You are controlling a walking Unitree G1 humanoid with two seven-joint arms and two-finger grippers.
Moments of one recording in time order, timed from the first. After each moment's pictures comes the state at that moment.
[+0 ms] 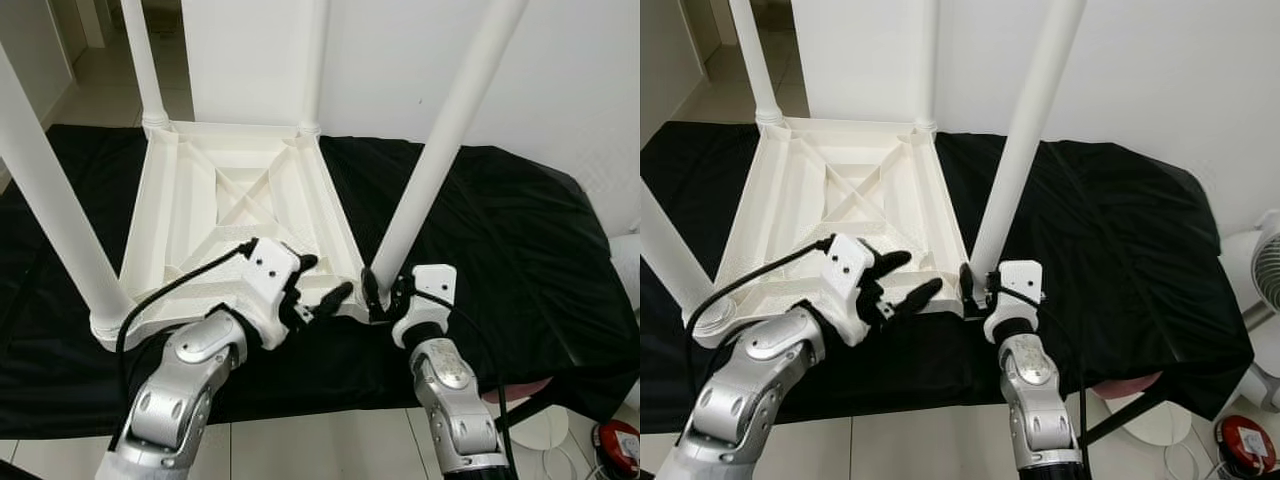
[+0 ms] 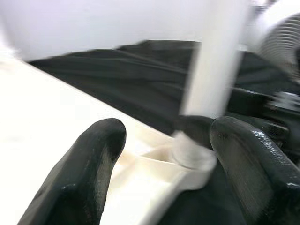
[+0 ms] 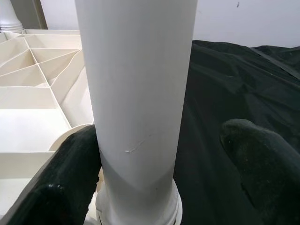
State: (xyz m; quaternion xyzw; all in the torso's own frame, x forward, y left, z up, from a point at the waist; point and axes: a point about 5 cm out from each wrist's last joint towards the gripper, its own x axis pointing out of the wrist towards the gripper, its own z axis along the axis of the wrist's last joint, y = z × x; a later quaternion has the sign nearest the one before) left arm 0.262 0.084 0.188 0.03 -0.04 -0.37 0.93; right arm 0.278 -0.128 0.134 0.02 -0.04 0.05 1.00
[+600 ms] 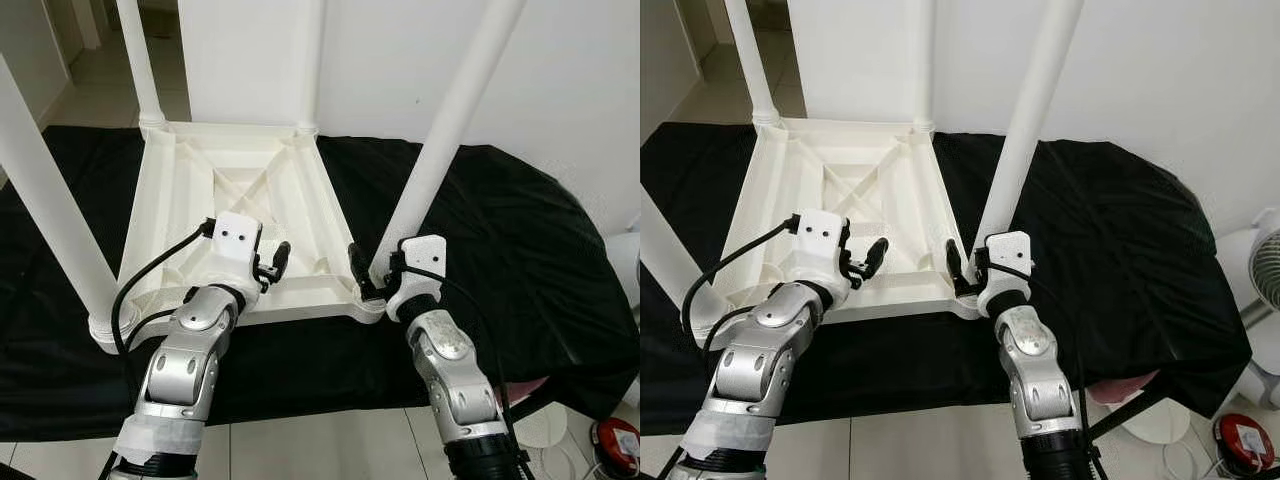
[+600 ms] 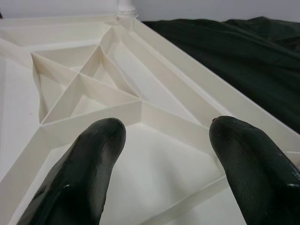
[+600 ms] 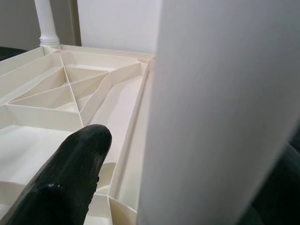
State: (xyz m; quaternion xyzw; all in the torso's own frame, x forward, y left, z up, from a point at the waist) left arm 0.306 0.108 0.169 0.02 0.03 -0.16 0.99; right arm 0.302 -0.111 0.158 -0.01 -0.08 0.13 0.99
